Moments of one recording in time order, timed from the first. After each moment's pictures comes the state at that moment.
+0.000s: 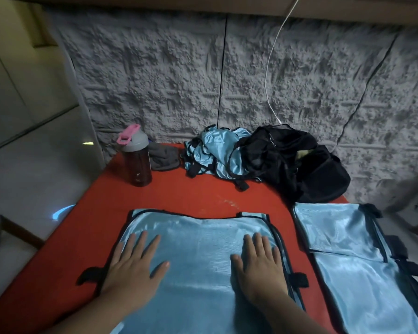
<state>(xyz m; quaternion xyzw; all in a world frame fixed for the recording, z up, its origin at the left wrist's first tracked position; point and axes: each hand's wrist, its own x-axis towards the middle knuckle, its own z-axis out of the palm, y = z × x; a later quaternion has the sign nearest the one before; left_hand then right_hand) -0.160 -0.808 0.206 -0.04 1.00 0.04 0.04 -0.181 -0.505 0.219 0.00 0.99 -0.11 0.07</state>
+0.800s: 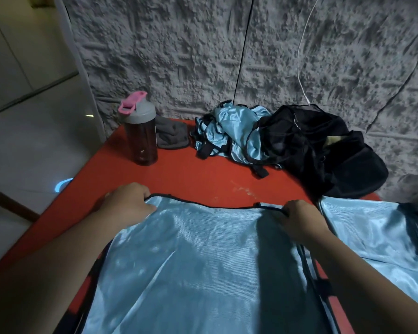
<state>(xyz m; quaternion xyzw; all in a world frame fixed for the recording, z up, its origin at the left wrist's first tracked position) -0.281 -0.855 0.258 -0.09 0.98 0.17 0.04 -0.303 -0.447 0.245 0.07 0.99 -0.11 0.04</state>
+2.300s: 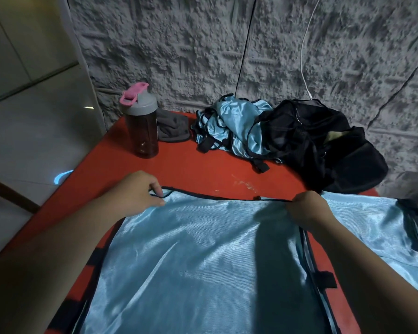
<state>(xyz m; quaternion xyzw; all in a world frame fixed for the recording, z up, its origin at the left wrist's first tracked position) -0.275 -0.848 0.275 0.01 0.95 0.30 0.03 -0.304 -0.447 0.269 0.16 0.96 -0.22 0.05</state>
